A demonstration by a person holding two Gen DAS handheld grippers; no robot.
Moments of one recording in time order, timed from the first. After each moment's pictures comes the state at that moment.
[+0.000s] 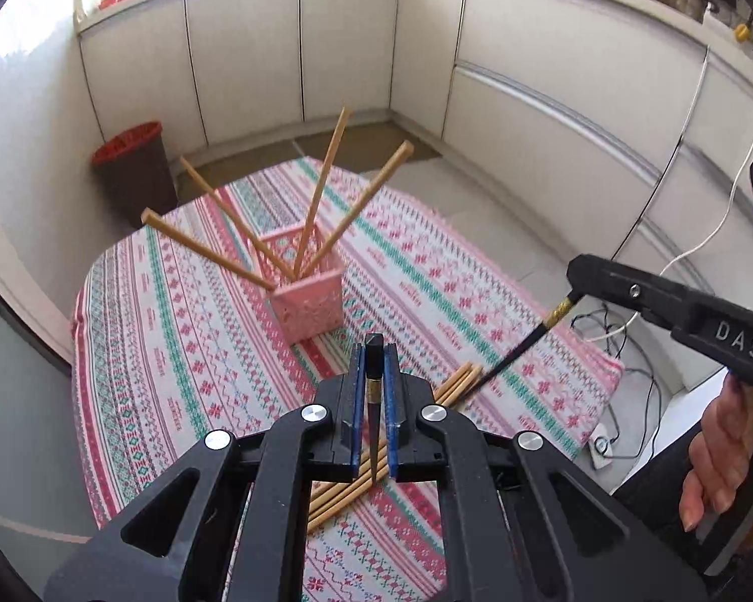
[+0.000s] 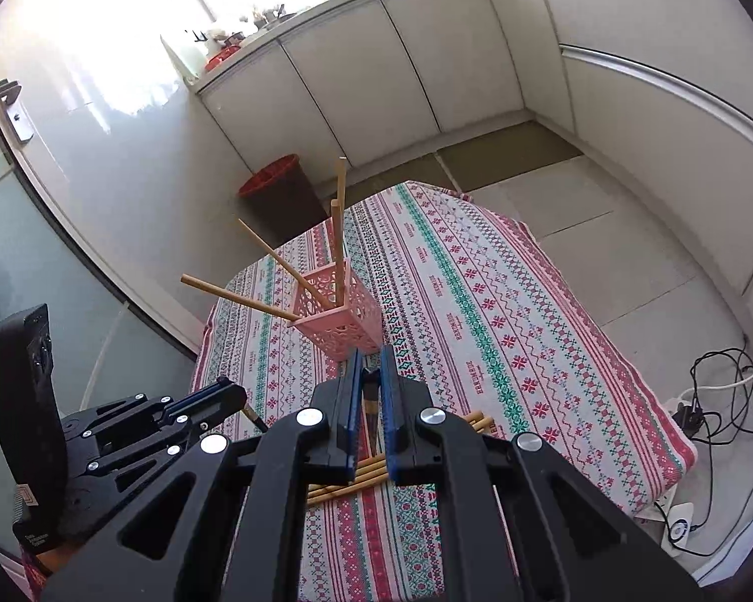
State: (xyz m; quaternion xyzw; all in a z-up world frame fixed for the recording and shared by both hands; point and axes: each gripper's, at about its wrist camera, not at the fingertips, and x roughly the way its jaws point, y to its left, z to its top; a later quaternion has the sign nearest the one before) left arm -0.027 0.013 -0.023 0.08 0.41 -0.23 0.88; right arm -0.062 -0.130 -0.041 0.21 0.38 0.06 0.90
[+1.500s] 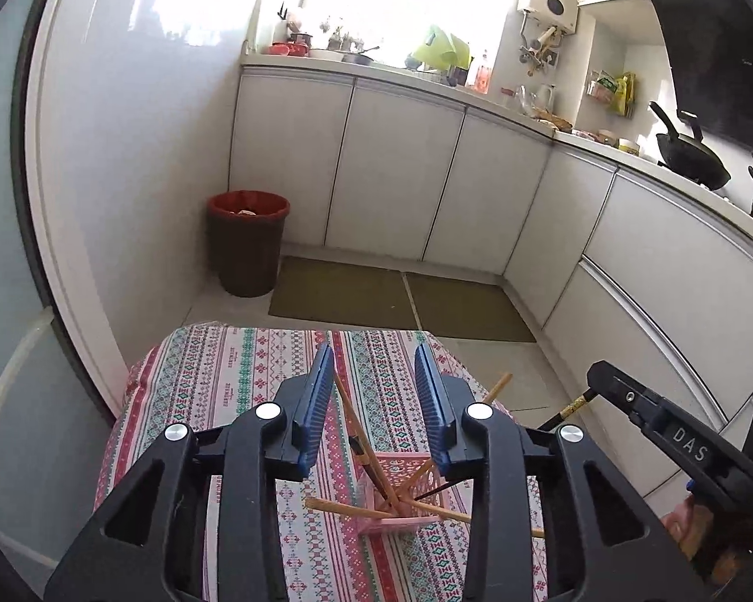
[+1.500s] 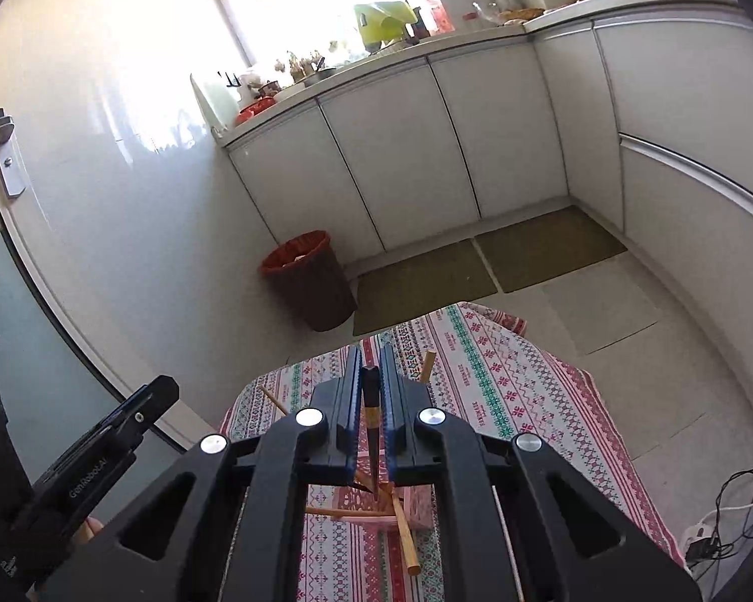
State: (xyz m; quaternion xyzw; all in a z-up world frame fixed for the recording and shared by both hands) left arm 0.076 0.074 0.046 -0.08 0.27 -0.06 0.96; right arm 0.086 -0.099 0.005 0.18 0.29 0.08 0.94
